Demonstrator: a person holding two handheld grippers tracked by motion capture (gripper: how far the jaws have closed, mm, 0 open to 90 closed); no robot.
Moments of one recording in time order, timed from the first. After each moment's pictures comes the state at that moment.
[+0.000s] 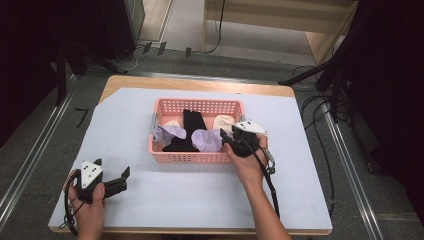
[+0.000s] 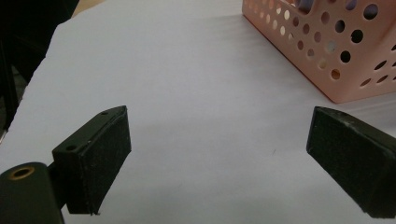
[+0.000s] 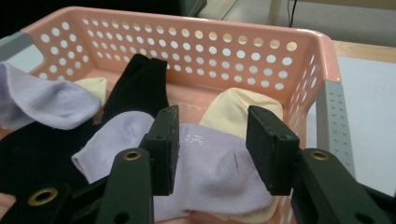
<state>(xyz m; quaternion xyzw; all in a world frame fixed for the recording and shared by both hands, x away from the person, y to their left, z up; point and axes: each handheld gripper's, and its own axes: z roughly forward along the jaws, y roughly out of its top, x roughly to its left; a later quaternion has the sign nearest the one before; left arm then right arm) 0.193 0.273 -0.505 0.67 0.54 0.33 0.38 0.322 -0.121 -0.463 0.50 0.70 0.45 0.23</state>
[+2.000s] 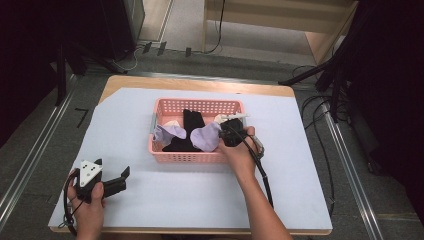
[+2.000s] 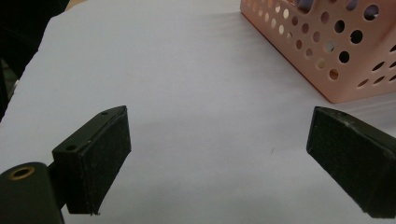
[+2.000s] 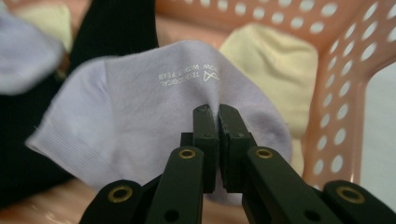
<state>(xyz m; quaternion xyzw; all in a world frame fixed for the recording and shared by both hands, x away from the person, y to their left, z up) 0.194 0.276 -0.505 0.67 0.55 0.32 0.39 0.357 -0.099 -0.471 0.53 0.75 0.35 0.16</state>
